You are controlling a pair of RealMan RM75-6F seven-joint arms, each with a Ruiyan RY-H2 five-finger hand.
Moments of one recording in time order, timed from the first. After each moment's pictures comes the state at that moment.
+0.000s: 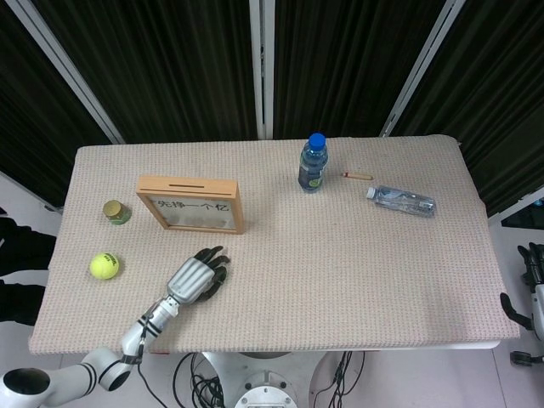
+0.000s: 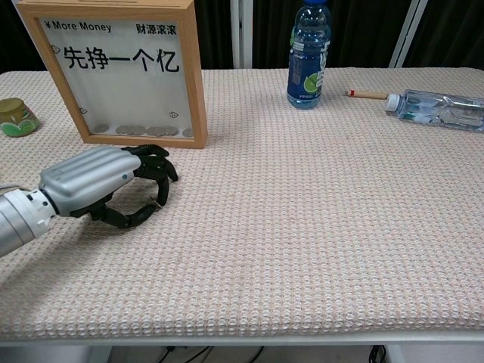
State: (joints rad) left arm -0.58 -1.83 0.04 -0.97 1.66 1.19 -0.09; right arm 0.00 -1.09 0.09 -1.50 -1.41 1.48 0.11
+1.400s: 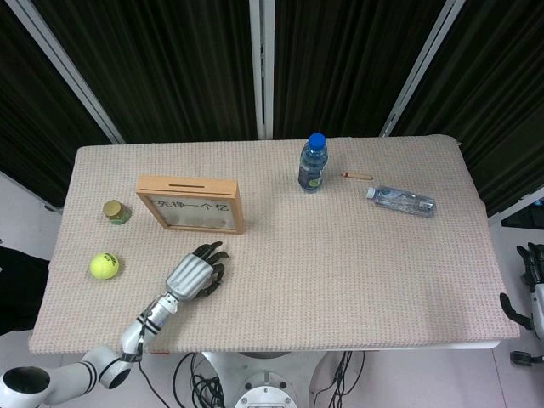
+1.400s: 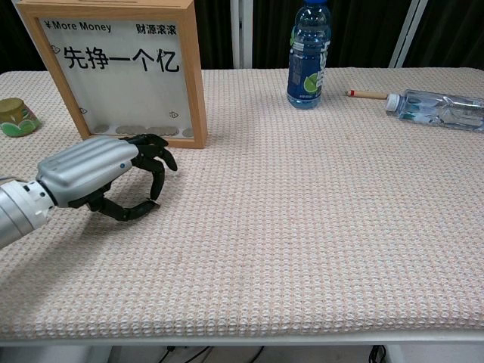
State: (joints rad) left arm -0.58 -1.82 0.03 -0.98 1.65 1.22 -0.11; right arm 0.00 -1.08 0.09 -1.50 -1.40 1.46 0.12
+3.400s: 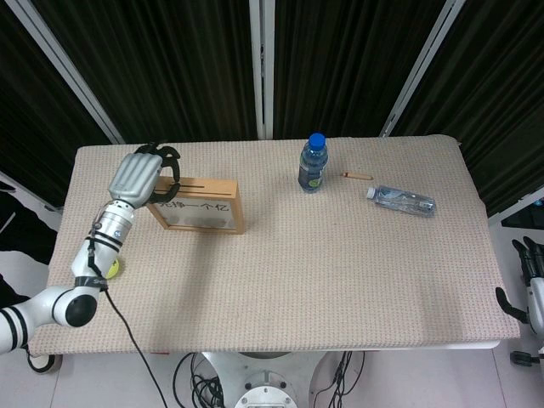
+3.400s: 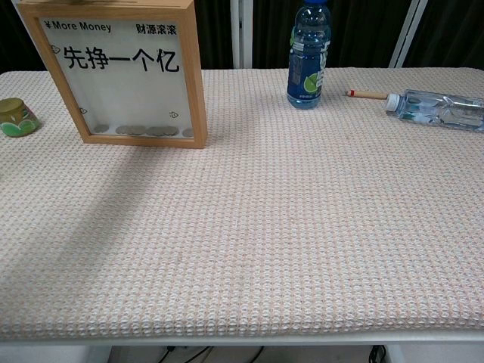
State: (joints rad) left arm -0.85 -1.14 -0.34 -1.66 0.88 0.91 0.21; right arm 0.03 -1.08 0.10 -1.51 -1.40 1.46 0.12
